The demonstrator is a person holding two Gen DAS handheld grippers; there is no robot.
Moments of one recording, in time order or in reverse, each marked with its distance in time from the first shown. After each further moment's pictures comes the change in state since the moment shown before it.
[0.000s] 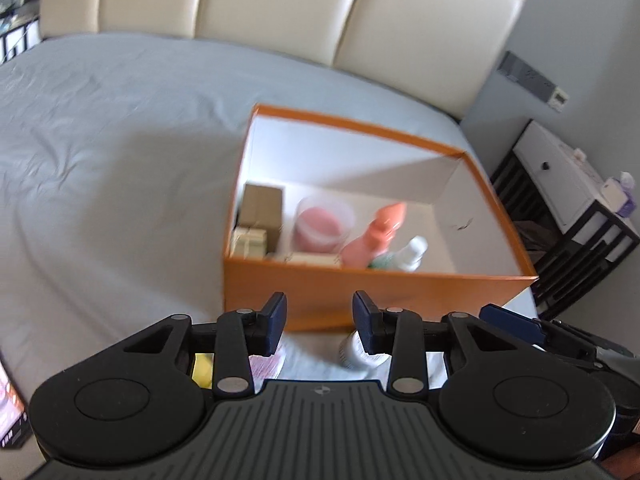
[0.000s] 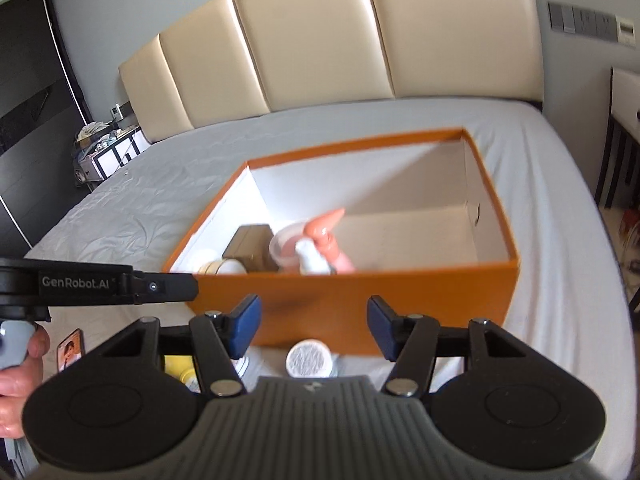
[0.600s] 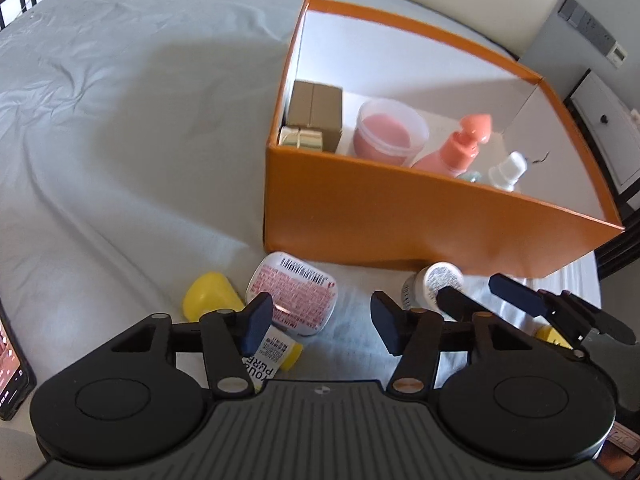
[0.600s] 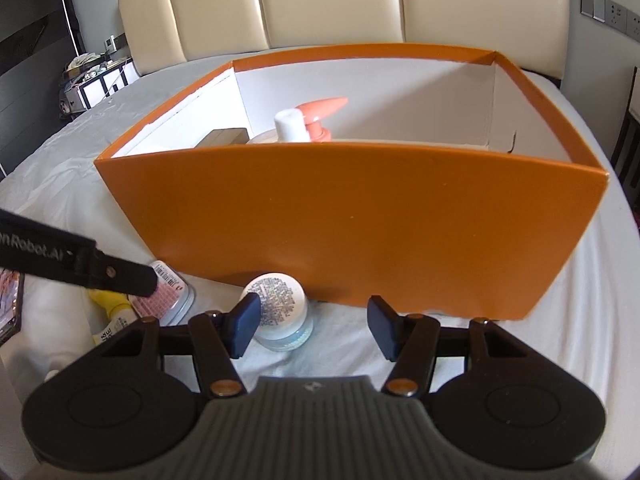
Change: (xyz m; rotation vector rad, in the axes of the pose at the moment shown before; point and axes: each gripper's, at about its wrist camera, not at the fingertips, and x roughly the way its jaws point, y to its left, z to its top) left arm 0.054 0.020 -0.015 -0.035 0.203 0.125; right arm 0.081 0.000 -0.041 -0.123 0.125 -0.063
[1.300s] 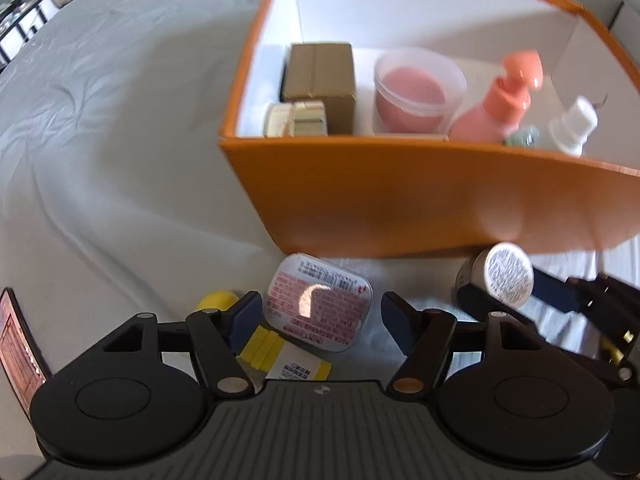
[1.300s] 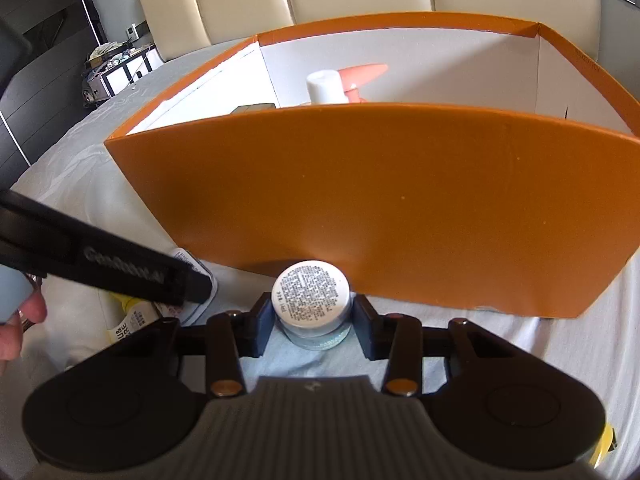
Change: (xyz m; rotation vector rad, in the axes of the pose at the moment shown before) left arm 0.043 -0.028 0.014 0.132 0.115 0.191; right arm 0.028 0.008 0.005 -0.008 0.054 0.086
